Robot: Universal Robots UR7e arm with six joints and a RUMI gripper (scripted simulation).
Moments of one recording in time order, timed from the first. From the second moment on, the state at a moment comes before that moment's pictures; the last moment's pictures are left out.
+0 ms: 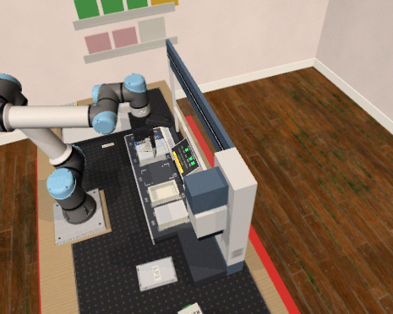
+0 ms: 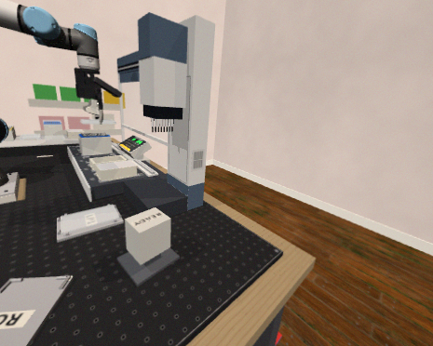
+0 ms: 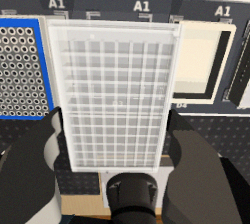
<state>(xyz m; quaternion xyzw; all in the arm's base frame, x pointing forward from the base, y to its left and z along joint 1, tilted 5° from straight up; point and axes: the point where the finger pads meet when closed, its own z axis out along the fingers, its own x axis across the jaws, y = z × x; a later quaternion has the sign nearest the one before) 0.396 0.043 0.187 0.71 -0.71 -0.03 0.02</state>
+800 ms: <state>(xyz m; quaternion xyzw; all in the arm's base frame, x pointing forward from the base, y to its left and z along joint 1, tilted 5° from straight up) 0.394 0.043 0.154 0.71 -0.71 -0.03 0.02</state>
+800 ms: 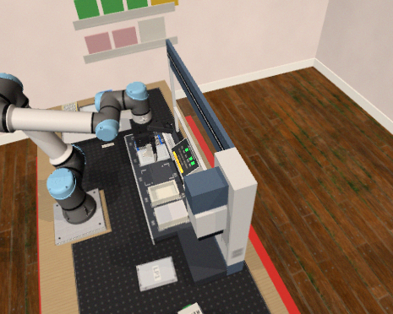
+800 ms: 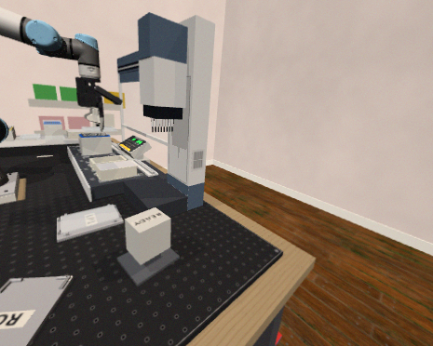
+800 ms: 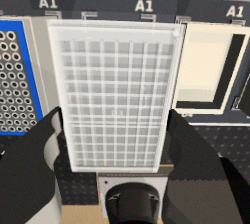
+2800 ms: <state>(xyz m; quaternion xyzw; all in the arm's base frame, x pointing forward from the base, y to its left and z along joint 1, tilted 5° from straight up) 0.386 0.044 0.064 0.71 -0.71 -0.03 0.02</state>
